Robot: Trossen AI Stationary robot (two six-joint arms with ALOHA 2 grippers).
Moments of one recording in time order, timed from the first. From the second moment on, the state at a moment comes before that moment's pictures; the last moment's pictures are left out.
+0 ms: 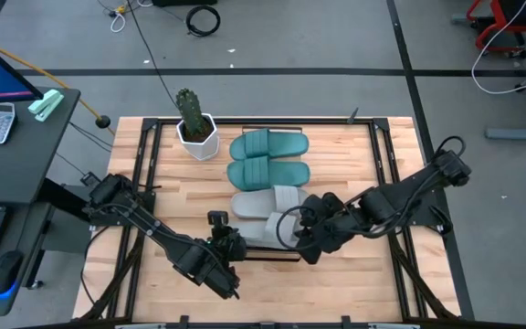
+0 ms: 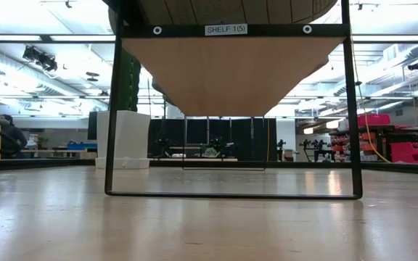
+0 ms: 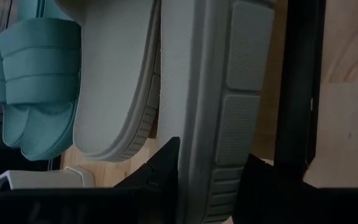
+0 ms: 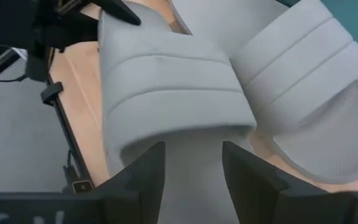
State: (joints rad) left arm -0.61 1.87 1.66 -1.23 -0.77 -0.57; right arm 0.48 1.58 1.61 -1.02 0.36 1.04
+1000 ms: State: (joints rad) left arm -0.61 1.76 1.66 -1.21 -0.75 -0.57; right arm 0.48 1.63 1.61 -1.02 0.29 1.00
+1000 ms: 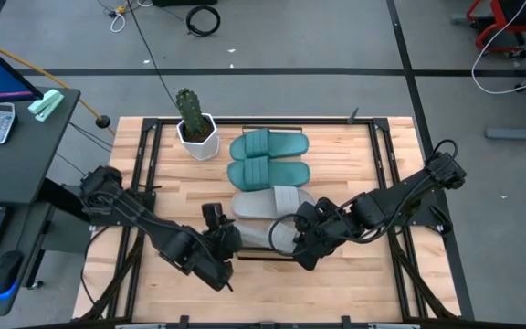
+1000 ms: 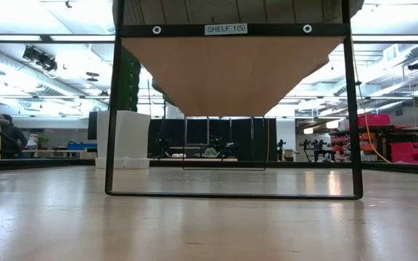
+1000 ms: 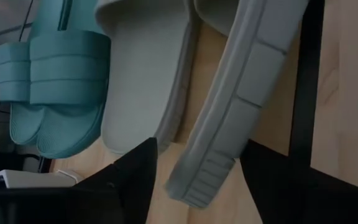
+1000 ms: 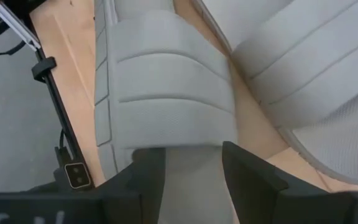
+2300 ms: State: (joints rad) left arm -0.59 1.77 1.66 -1.14 -0.80 -0.49; right arm 0.48 1.63 1.61 -1.02 0.29 0.99
